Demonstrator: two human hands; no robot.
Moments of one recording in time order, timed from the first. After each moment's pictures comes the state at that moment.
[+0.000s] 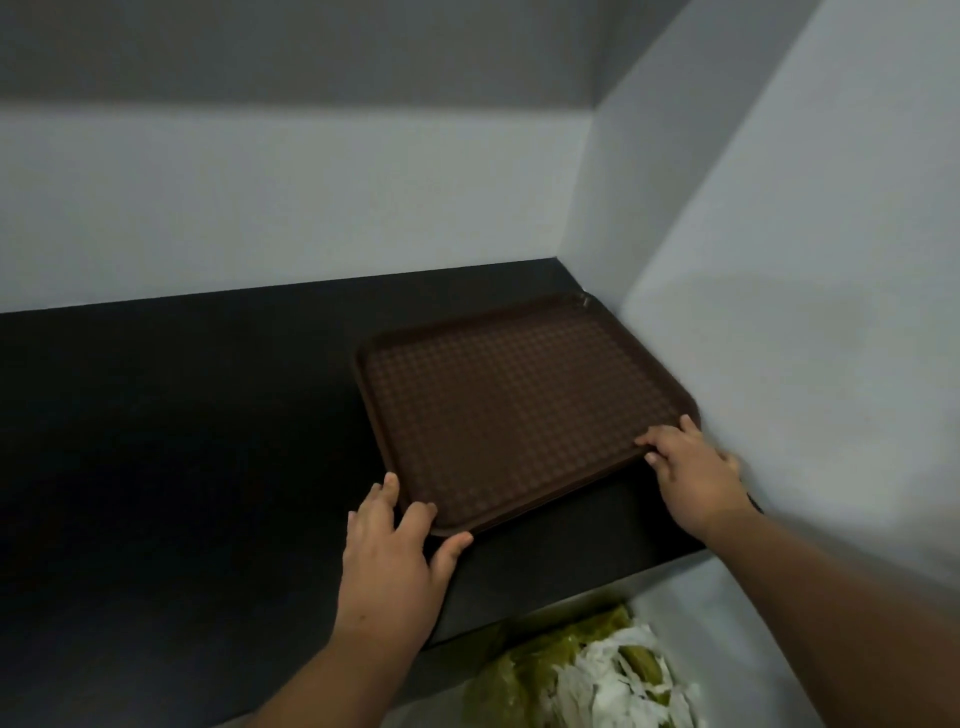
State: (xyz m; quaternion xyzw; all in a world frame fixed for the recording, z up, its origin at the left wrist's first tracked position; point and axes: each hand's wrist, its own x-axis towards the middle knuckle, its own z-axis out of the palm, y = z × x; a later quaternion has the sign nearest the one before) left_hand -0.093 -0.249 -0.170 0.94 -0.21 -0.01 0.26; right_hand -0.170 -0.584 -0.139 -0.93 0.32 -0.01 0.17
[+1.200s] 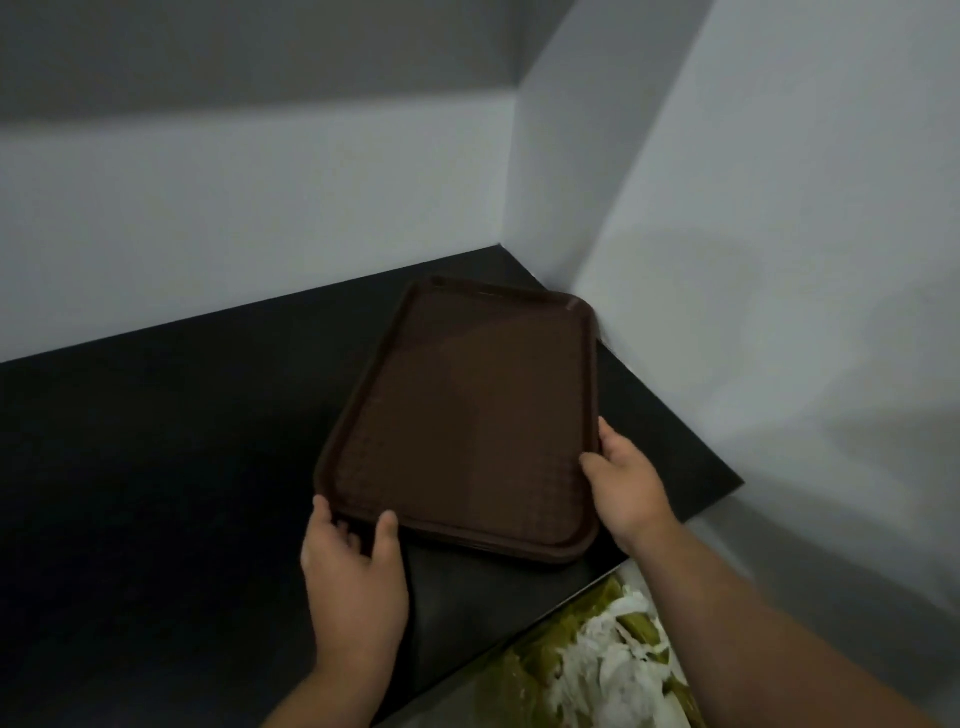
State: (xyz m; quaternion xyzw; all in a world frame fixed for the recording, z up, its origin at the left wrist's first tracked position) left_hand -0.058 -0.260 -0.155 0.81 0.04 -0.09 0.58; right_hand -0.157 -0.500 -0.132 -0.67 0.41 -0.13 0.60
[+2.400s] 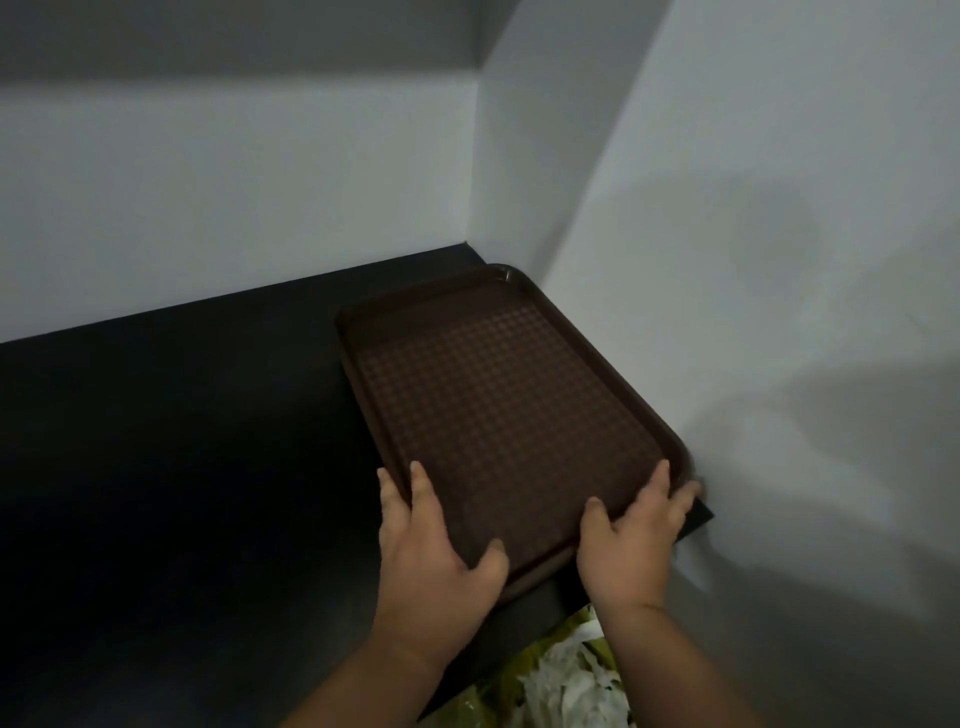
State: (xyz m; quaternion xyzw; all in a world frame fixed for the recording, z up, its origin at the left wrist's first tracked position) left_hand -0.090 -0.372 -0.149 0.86 -0.20 -0.19 0.42; right_hand -0.185 -0.518 -0.151 -0.71 0.54 -0.23 0.38
